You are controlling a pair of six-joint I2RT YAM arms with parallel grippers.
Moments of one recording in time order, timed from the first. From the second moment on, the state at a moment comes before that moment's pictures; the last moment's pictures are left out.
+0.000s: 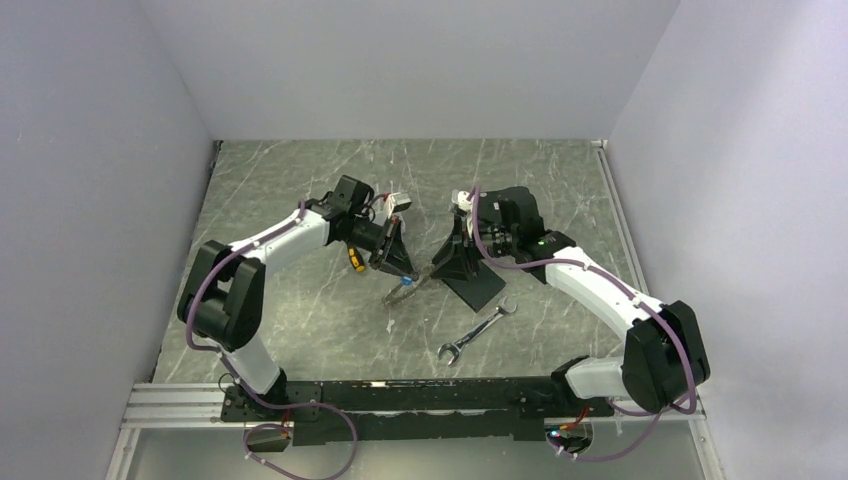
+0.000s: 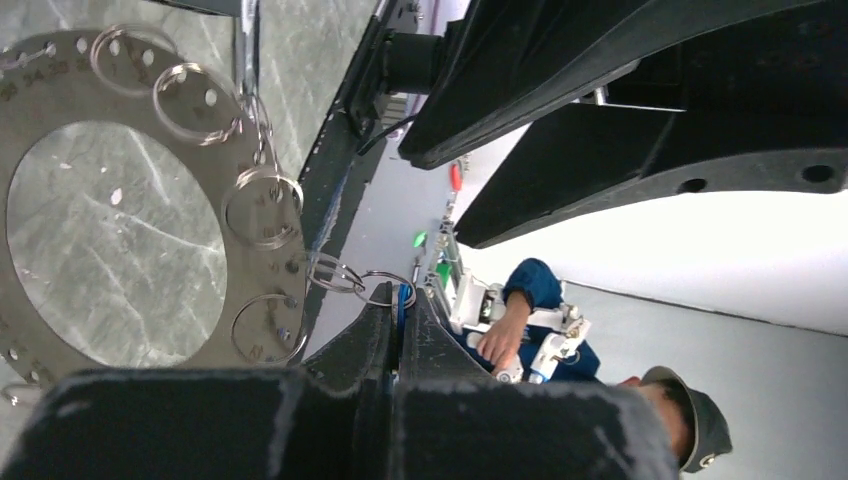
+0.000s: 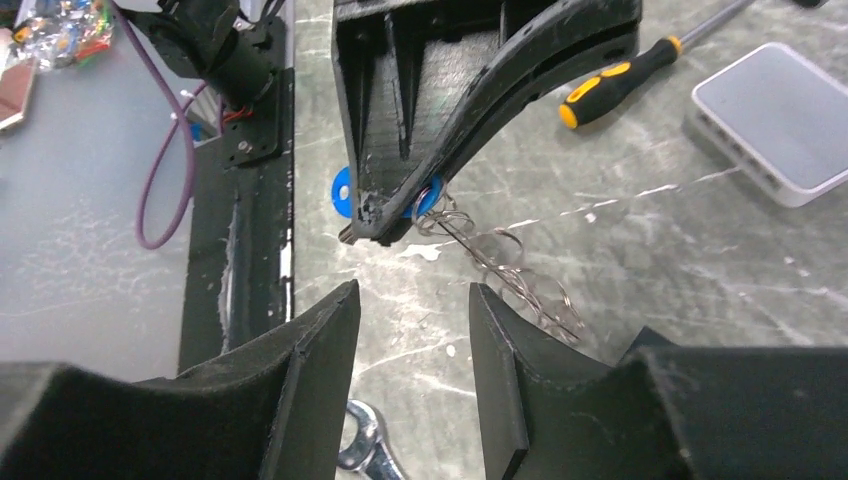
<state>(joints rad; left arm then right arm) -0.46 1.68 1.17 -0.55 1.19 -0.41 0.48 1.31 0.87 -0.10 -0.99 -0.15</state>
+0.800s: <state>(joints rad) -0.47 1.75 0.87 0.62 1.22 -1.42 0.47 1.36 0.62 0.37 -1.02 0.01</state>
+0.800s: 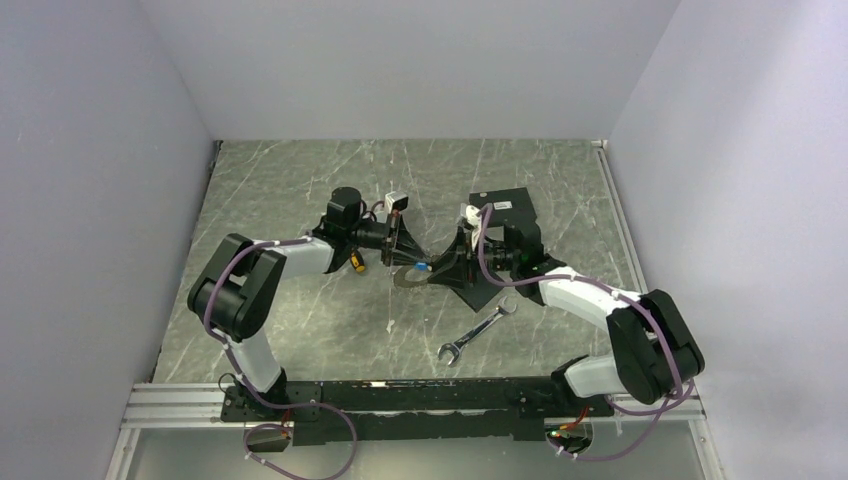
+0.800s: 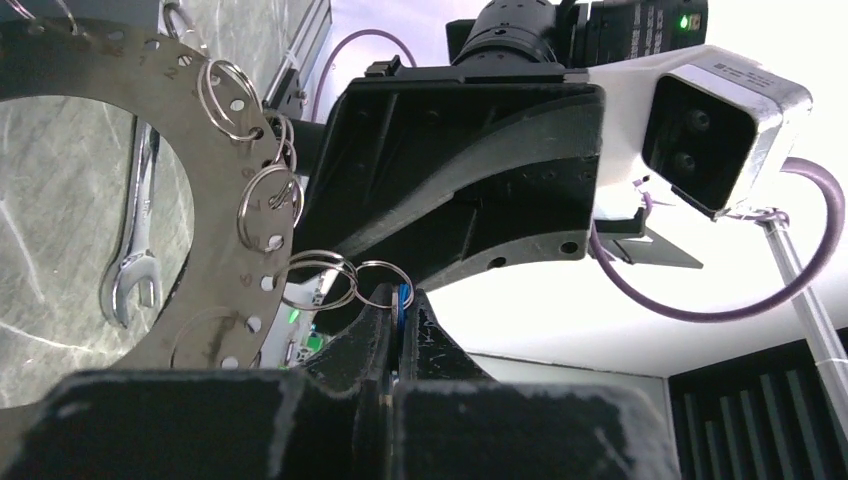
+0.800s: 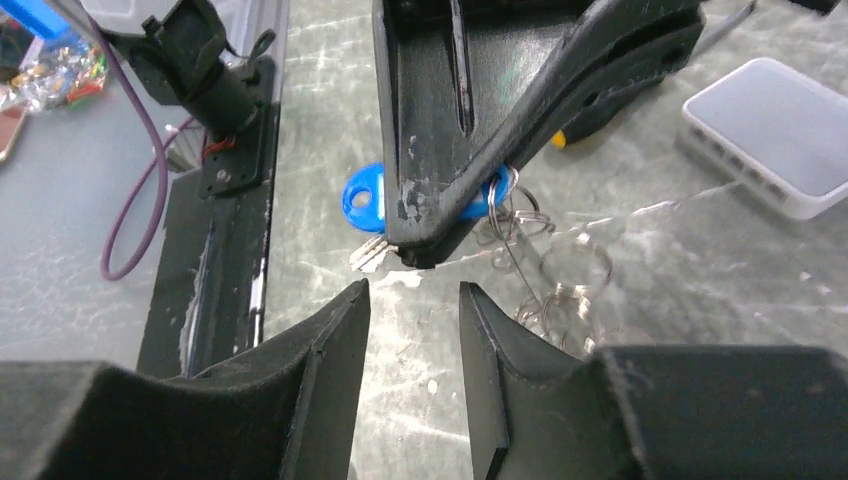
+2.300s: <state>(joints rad) -0.46 1.73 0.84 0.78 1.13 -1.58 0.54 1.52 0.42 1.25 -0.70 0.20</state>
